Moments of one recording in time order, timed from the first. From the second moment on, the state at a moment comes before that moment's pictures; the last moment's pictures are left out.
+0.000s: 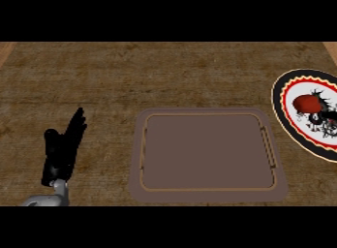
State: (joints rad) left arm -0.03 0.11 -0.02 -1.49 -0.08 0.14 0.23; right arm -0.68 -0.64 -0.45 -0.47 0.58 0.21 -0.48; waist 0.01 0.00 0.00
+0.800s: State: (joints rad) left arm -0.04 0.09 -0.02 -1.48 -0.09 0.13 0.23; right arm -0.63 -0.74 -0.62 -0.29 0.34 0.45 -0.68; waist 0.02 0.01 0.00
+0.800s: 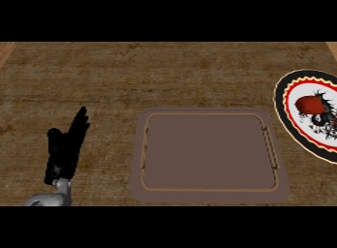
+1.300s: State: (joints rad) left arm -0.03 0.10 -0.01 -1.49 -0.09 0.12 0.22; right arm -0.63 -0.74 -0.58 -0.26 0.34 0.38 -0.72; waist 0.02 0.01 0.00
